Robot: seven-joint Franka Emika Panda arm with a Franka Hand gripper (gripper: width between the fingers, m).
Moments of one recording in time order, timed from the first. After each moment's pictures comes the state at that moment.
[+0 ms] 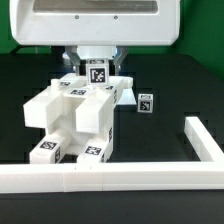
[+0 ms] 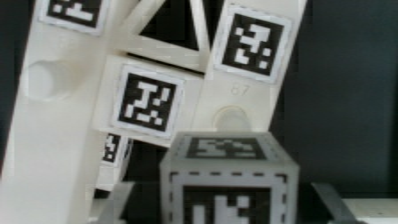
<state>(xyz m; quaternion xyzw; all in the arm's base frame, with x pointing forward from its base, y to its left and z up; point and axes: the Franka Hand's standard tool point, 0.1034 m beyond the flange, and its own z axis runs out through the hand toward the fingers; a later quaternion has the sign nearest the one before) 0.595 -0.025 0.131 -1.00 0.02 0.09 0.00</state>
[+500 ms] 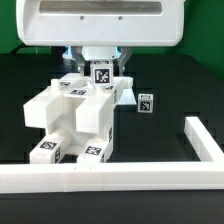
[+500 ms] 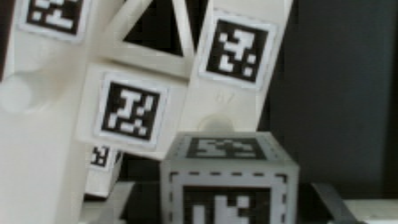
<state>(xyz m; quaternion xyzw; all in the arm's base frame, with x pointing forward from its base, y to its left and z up) 0.588 -0.017 0.126 -1.00 0.02 0.08 0.00</state>
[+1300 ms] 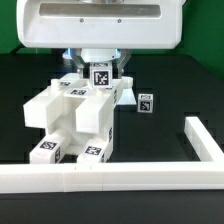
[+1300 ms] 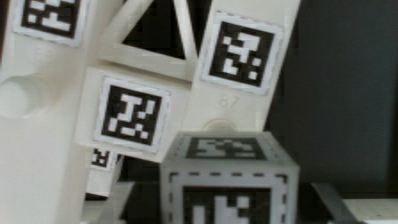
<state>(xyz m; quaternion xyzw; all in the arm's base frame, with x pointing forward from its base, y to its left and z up) 0.591 -0.020 0.125 -1.00 0.02 0.06 0.00</state>
